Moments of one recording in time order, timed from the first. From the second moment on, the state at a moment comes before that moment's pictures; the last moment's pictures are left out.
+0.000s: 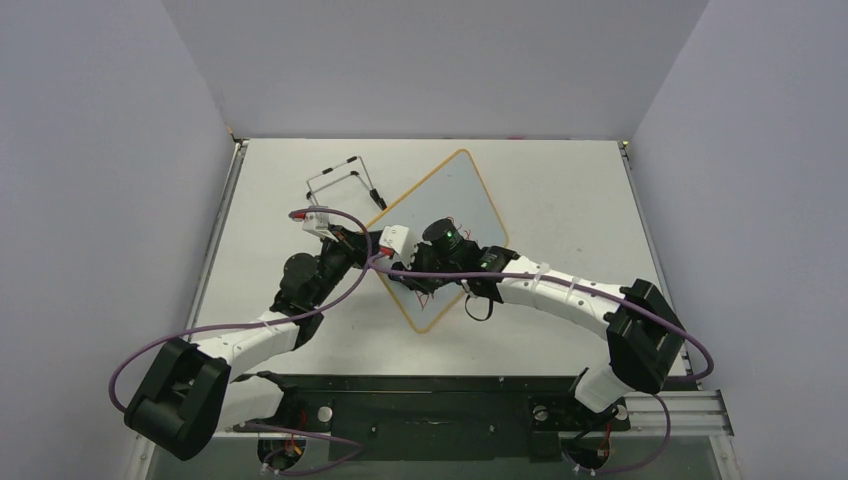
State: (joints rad) left arm -0.48 1.18 0.36 0.92 0.12 -0.75; right arm 0.92 1.55 1.10 -0.21 -0.16 -0.33
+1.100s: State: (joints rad) left arm -0.45 1.17 0.36 0.90 0.16 -0.75; right arm 0.77 1.55 1.05 -0.22 -0.30 -0.44
